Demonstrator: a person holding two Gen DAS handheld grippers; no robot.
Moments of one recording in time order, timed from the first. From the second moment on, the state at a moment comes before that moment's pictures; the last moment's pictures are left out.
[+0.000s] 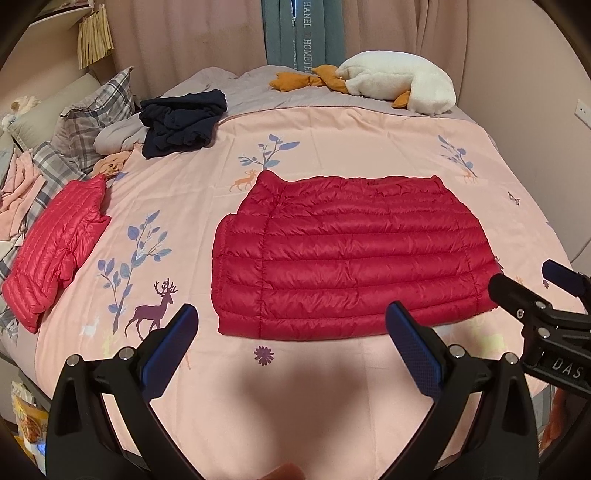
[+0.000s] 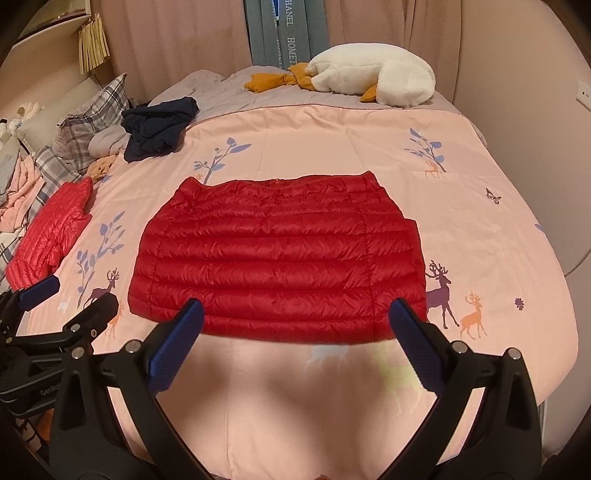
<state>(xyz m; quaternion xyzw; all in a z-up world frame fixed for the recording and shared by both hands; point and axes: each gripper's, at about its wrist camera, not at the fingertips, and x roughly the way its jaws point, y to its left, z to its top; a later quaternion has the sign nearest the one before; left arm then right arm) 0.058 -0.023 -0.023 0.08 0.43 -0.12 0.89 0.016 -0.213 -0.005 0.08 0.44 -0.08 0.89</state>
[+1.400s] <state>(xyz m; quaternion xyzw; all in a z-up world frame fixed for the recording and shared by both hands) 0.054 -0.024 -0.020 0.08 0.42 -0.11 0.90 0.014 -0.216 0.001 0.07 0.43 -0.09 0.90</state>
